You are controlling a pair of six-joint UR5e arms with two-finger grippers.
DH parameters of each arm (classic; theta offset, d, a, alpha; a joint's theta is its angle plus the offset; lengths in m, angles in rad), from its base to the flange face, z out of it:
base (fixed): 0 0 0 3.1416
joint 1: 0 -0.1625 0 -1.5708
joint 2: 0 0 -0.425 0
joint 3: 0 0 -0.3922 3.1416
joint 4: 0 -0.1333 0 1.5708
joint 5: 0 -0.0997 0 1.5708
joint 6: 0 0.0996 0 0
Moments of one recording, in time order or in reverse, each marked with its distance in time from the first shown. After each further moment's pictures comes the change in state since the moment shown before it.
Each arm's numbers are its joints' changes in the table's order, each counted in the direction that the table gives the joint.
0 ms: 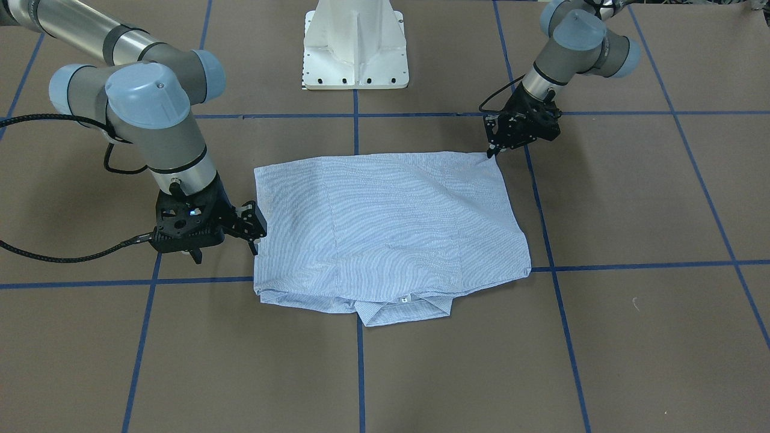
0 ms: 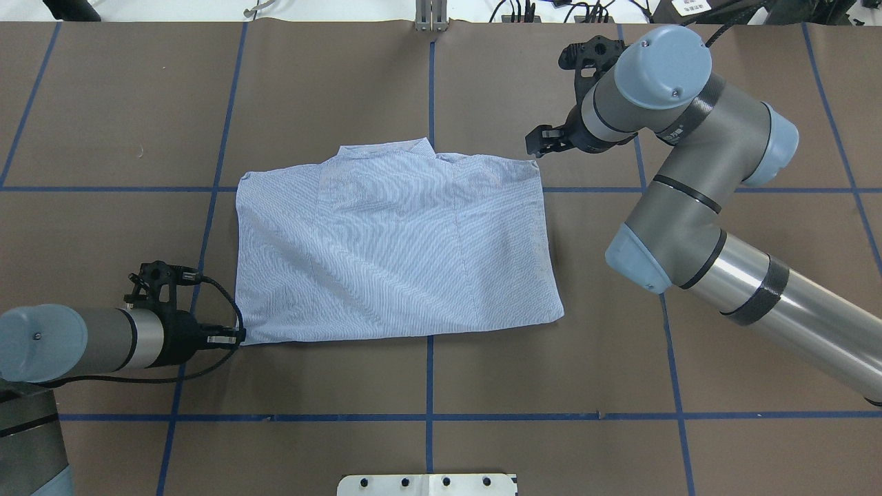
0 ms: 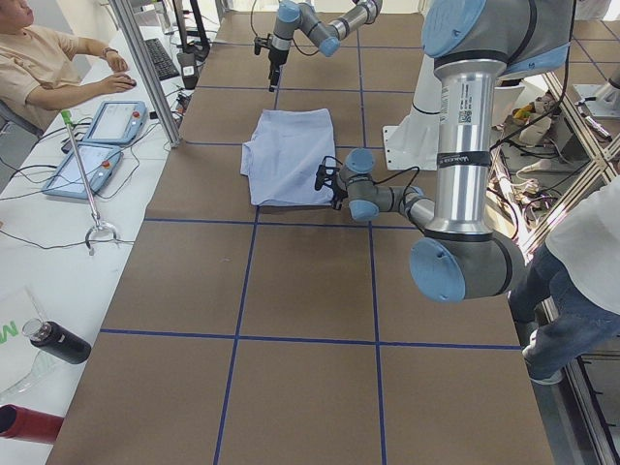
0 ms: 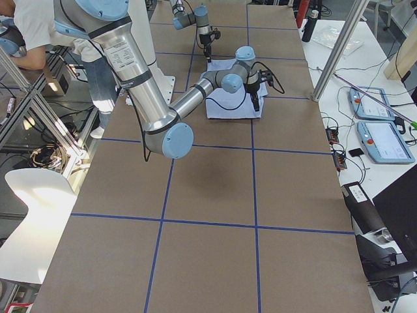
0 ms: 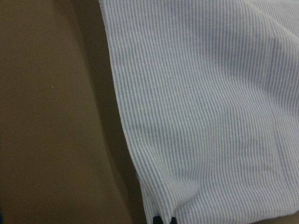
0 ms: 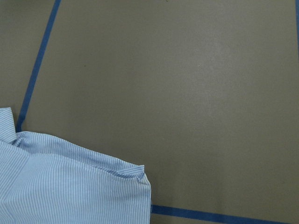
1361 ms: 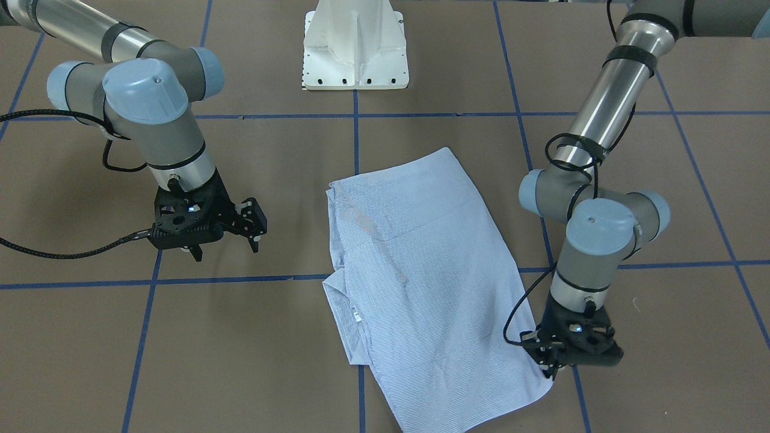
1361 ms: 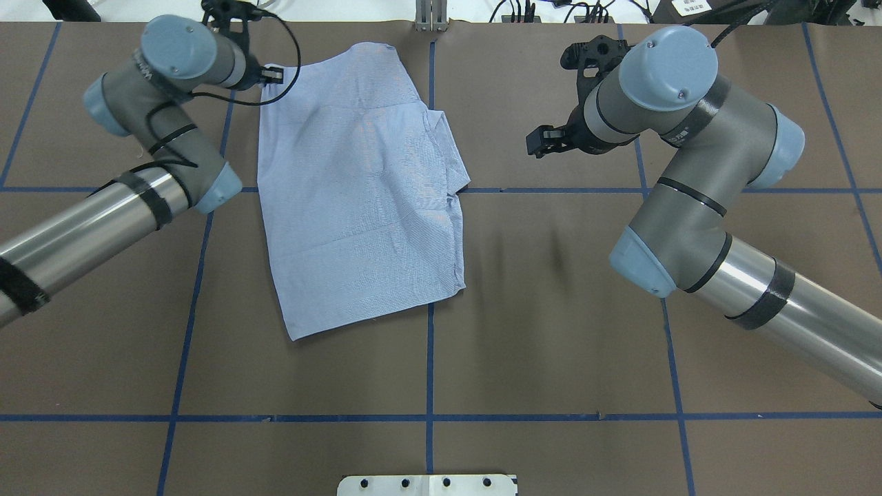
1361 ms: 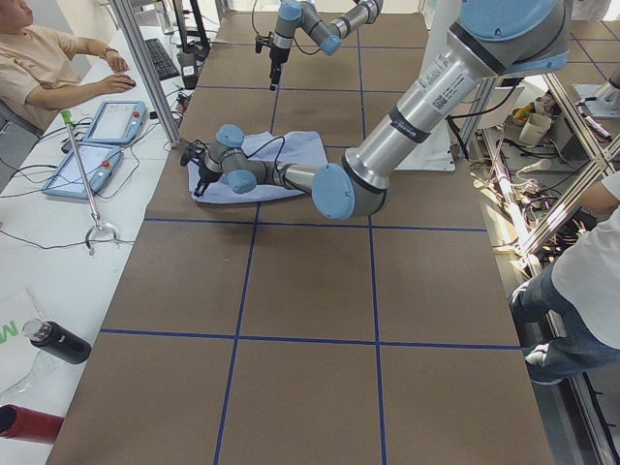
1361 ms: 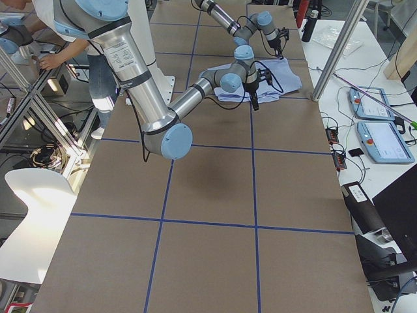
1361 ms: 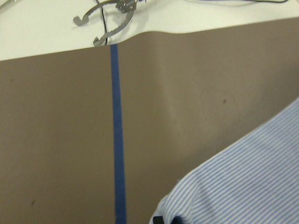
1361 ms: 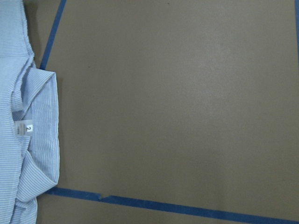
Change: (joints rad) left arm 0.487 -0.900 1.052 -0.002 -0.030 0.369; right arm 0.001 -0.012 0.029 0.001 0.000 0.010
